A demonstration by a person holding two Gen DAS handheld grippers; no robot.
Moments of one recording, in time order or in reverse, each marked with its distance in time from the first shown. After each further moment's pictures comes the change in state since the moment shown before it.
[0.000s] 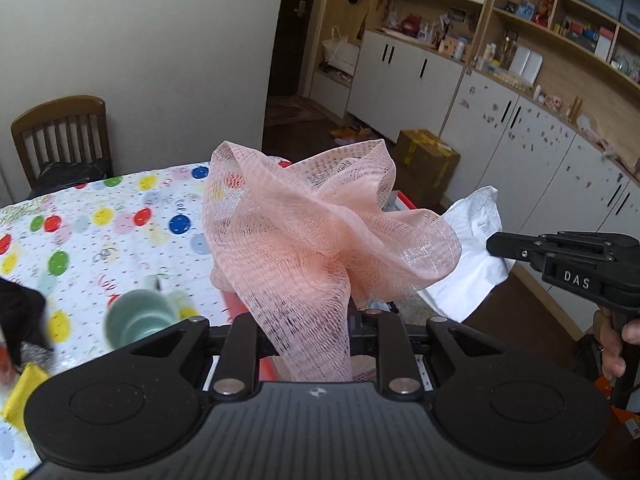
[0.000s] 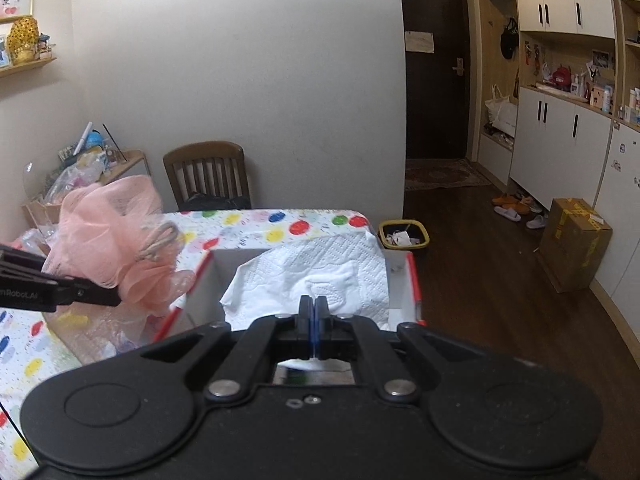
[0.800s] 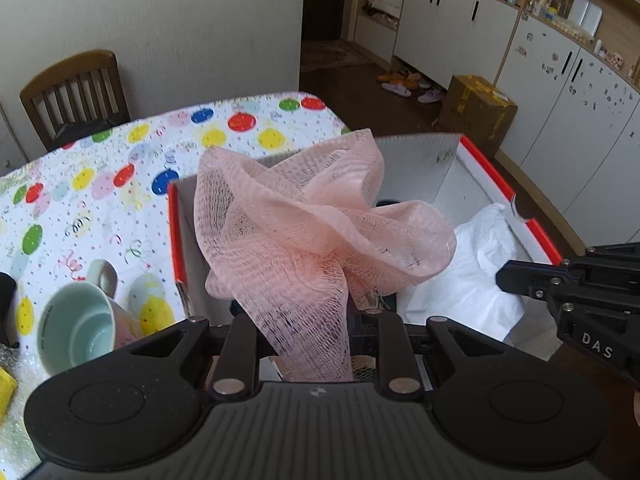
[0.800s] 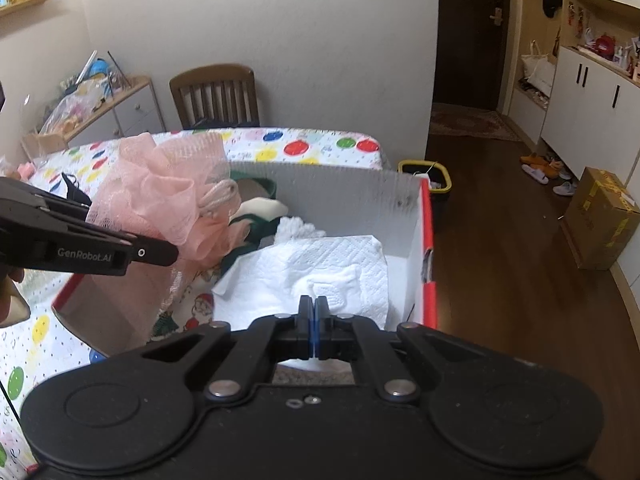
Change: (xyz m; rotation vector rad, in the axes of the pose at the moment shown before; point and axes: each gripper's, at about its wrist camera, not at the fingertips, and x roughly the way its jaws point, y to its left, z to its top) left arm 0.125 -0.020 0.005 -0.026 0.178 0.153; right arm 0.086 -0.031 -0.025 -0.078 0.207 0.072
